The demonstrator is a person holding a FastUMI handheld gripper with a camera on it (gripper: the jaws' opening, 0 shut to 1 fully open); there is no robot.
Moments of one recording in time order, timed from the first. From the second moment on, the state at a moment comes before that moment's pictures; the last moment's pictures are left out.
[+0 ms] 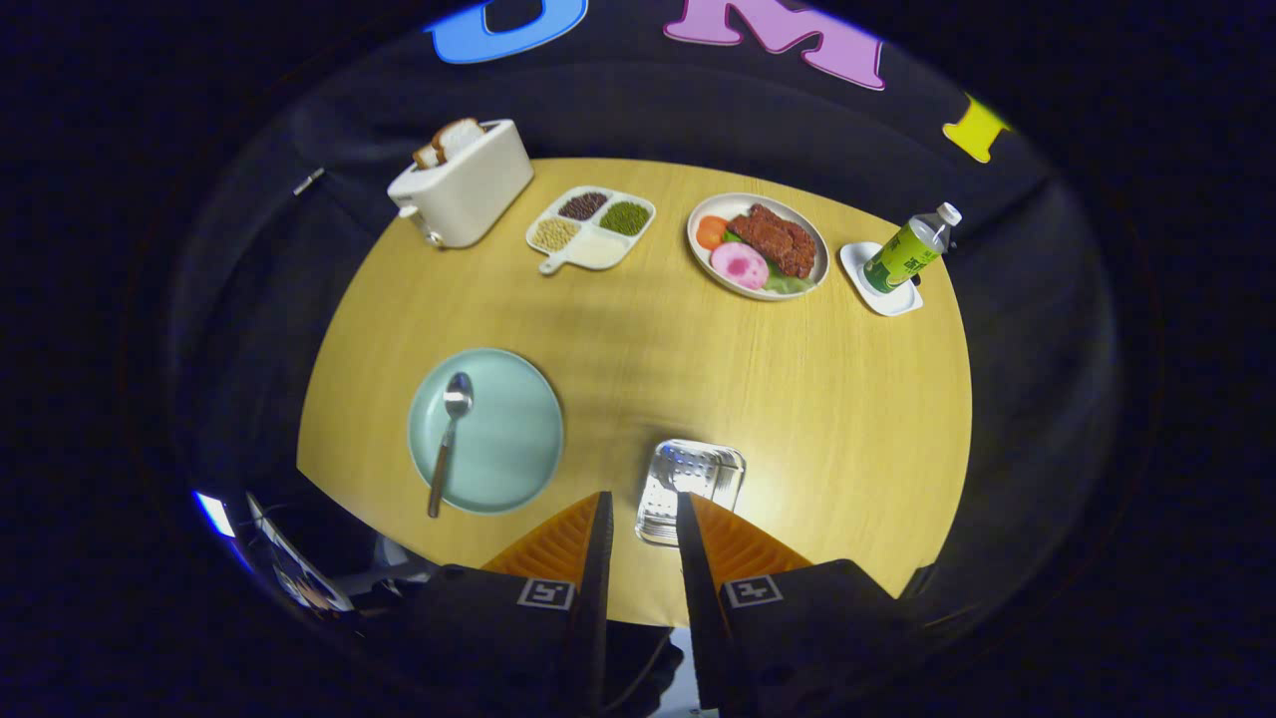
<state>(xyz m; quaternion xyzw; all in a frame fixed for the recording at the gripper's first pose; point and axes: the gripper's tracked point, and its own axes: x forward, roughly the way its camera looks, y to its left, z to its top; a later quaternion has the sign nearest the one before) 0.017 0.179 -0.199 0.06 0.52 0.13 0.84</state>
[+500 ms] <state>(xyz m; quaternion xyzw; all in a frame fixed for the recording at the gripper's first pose) -0.002 0.360 -0.223 0.09 0.50 0.22 0.83</state>
